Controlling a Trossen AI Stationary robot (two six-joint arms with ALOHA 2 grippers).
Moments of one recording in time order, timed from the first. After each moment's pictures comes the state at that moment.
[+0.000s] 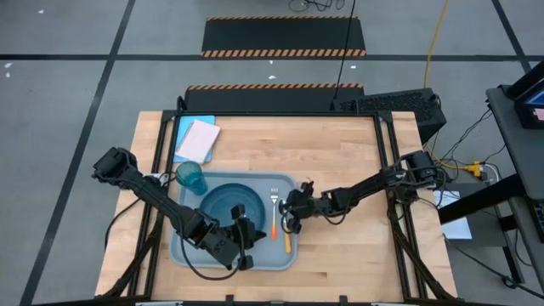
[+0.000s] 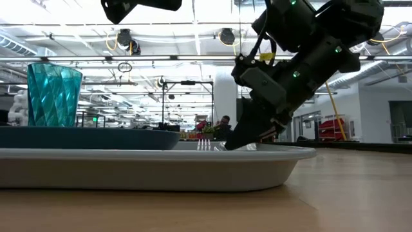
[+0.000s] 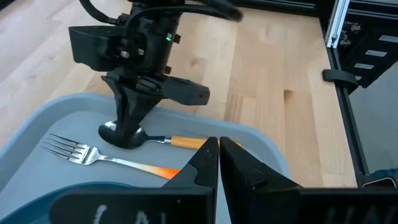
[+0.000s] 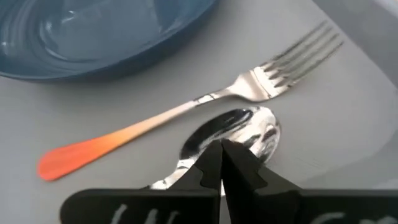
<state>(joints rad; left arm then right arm) -0.59 1.65 1.15 -0.23 -0.57 -0.53 0.22 1.81 0.78 0.26 0.28 0.55</state>
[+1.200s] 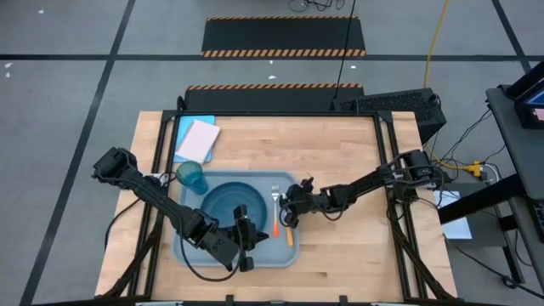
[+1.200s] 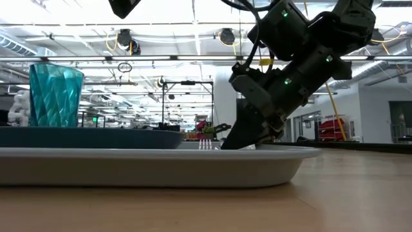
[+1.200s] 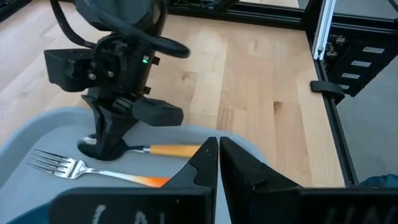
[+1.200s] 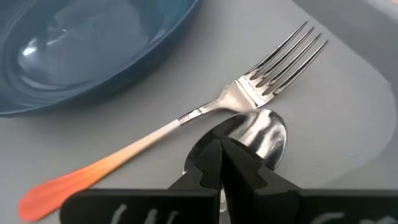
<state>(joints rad) -0.59 1.65 1.15 -0.16 -0.57 -0.48 0.18 1.84 0.77 0.29 0.29 0.60</state>
